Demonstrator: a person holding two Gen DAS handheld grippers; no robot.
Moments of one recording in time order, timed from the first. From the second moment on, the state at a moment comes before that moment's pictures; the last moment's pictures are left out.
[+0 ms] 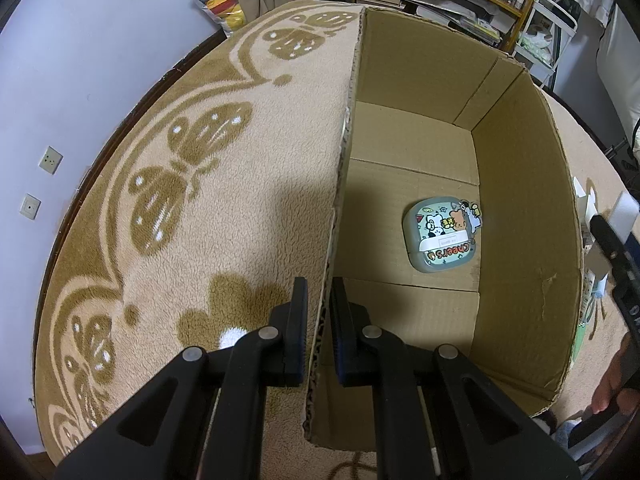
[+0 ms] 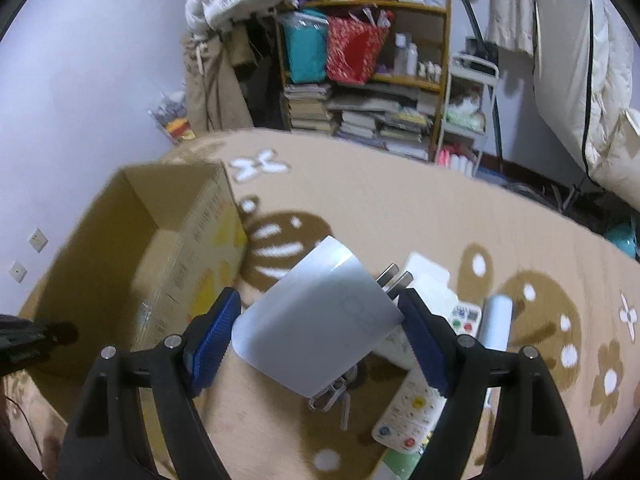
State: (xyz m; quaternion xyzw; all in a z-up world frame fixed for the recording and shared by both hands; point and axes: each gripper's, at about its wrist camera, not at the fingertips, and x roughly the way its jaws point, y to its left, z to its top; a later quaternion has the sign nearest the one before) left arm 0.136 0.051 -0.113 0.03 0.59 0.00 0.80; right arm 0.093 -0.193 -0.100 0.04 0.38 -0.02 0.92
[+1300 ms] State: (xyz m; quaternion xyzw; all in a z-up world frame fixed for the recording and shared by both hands) left arm 0.135 0.052 -0.110 0.03 0.59 0.00 0.81; right arm 0.097 -0.093 -0.084 0.01 0.34 0.10 0.93
